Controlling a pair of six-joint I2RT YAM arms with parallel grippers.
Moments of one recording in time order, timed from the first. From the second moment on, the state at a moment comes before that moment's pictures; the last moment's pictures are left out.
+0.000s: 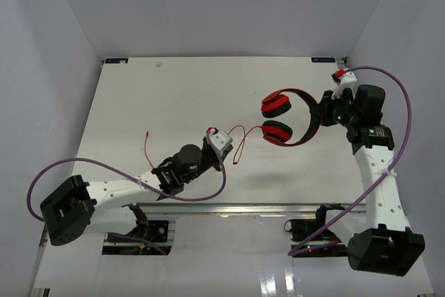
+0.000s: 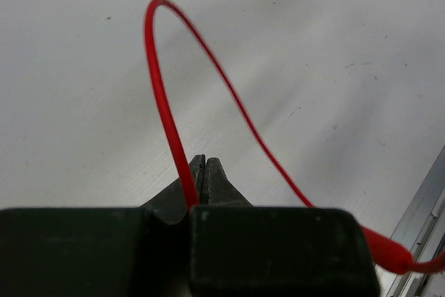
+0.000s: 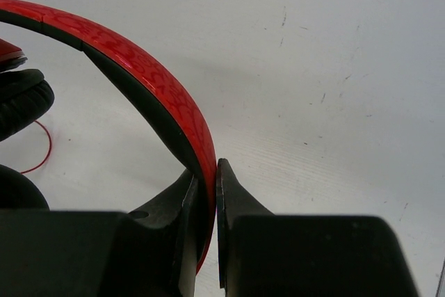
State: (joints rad) left arm -1.01 1.21 0.51 0.53 -0.17 0.02; right arm -0.08 1.01 1.02 -0.51 -0.50 -0.09
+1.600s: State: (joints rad) left arm -0.58 1.73 1.48 -0.24 0.25 0.05; right arm 0.47 1.08 1.04 -0.53 -0.27 -0.43
